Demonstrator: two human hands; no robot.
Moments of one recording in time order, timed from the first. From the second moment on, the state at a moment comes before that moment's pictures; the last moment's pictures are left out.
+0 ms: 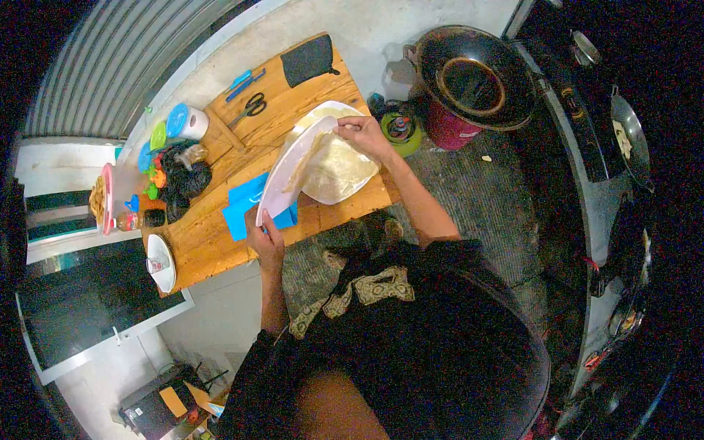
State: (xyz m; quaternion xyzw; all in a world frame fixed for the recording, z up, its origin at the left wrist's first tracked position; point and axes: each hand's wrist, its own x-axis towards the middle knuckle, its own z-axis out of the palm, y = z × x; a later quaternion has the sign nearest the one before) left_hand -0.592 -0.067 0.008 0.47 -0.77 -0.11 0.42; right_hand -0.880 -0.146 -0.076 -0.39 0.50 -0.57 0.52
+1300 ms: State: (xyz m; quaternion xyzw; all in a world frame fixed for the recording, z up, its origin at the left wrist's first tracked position) left_hand -0.509 -0.040 0.011 0.56 -0.41 -0.34 0.63; right_hand -0.711 -0.171 -0.027 -0.61 0.54 -0.55 0.17
